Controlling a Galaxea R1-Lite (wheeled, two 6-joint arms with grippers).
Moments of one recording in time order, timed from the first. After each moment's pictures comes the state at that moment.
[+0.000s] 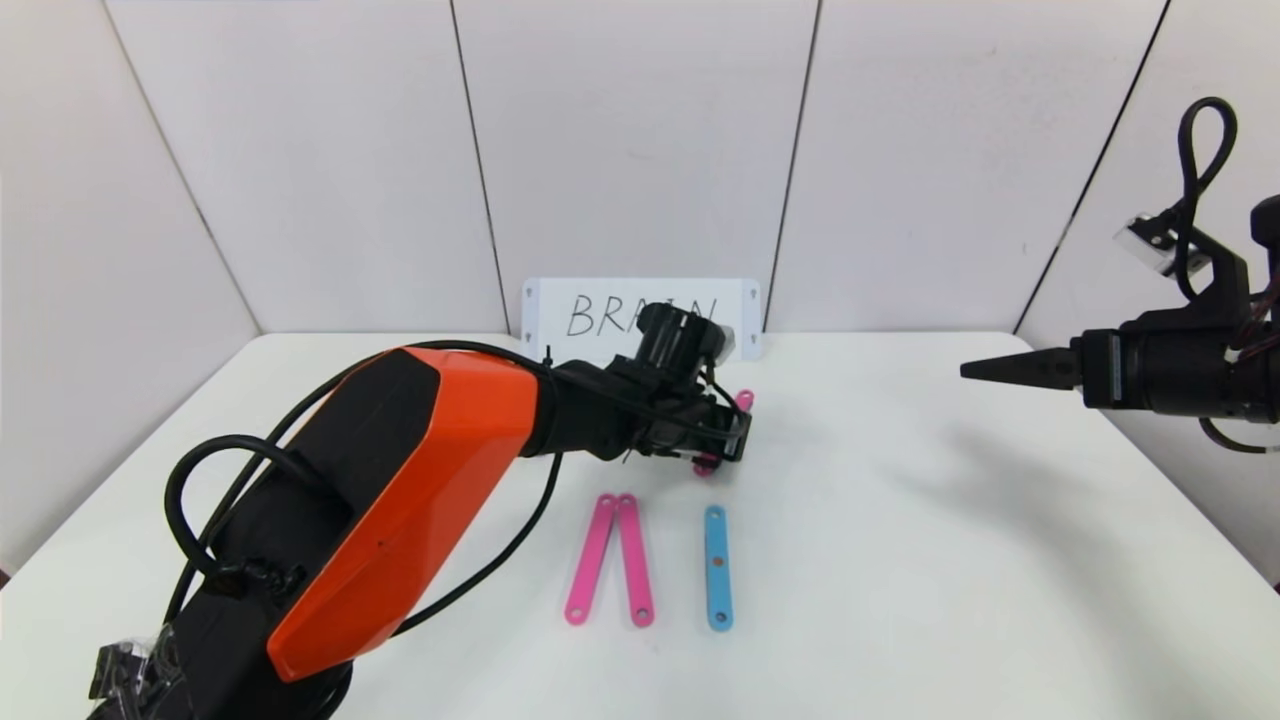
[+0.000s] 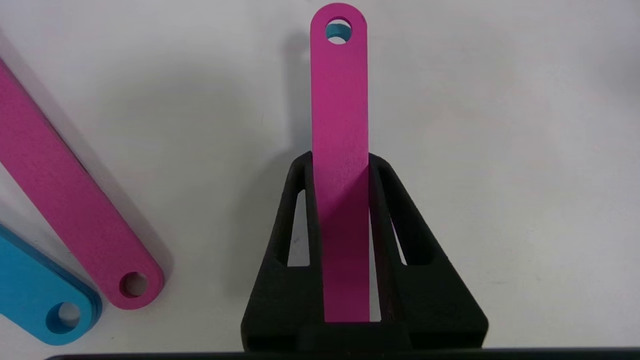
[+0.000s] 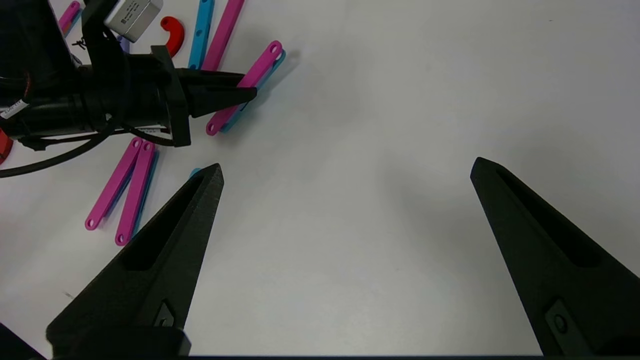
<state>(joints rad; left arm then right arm) -0.68 2.52 -1.98 0.02 -0.11 -0.14 -0.09 1.59 -1.03 0.05 0.55 0.00</state>
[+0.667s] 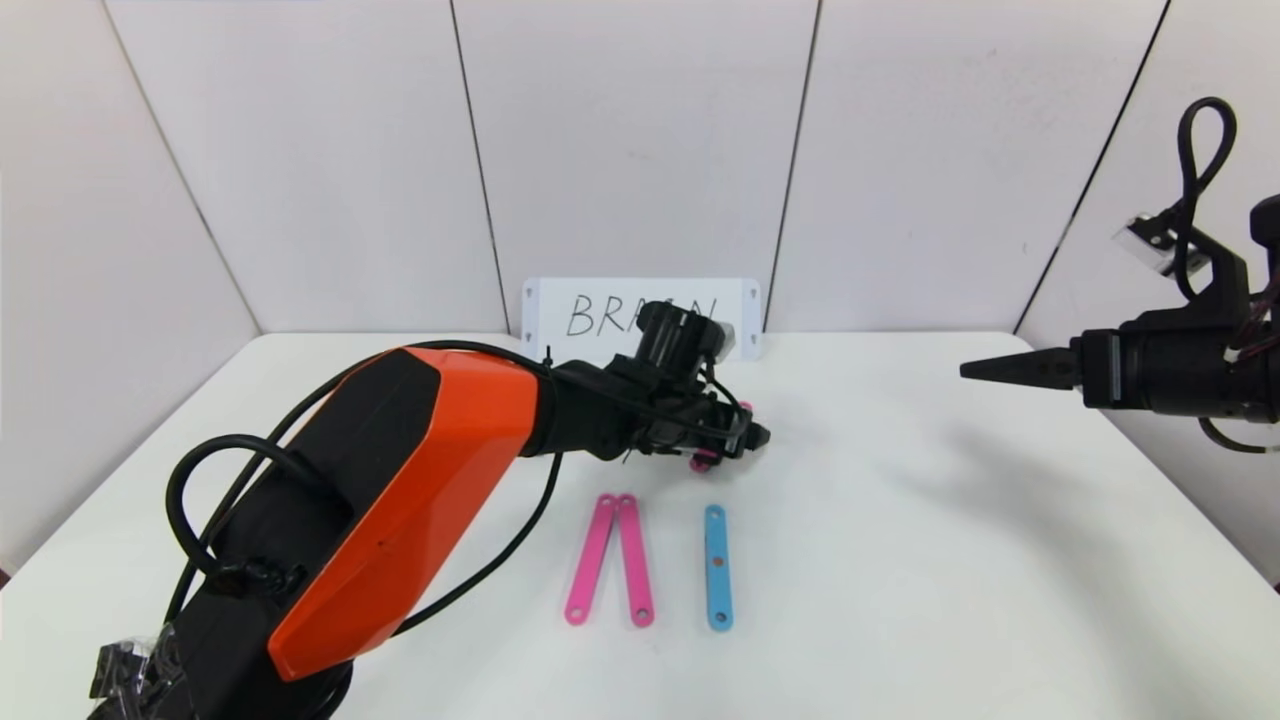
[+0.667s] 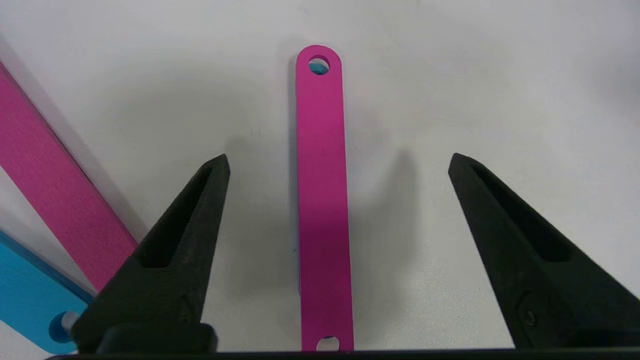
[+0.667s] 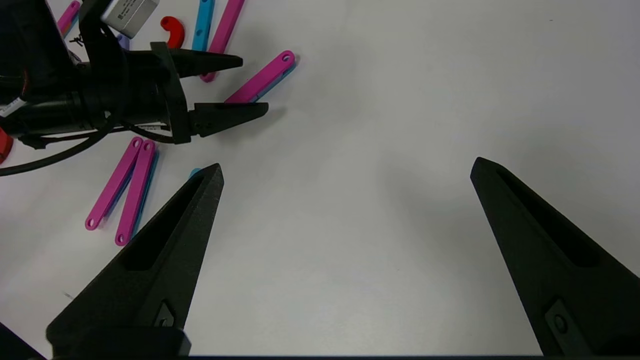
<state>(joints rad) -0.68 2.51 -1.98 0.00 -0.11 -0.14 -0.09 1.59 -1.03 0.05 0.55 0.00</state>
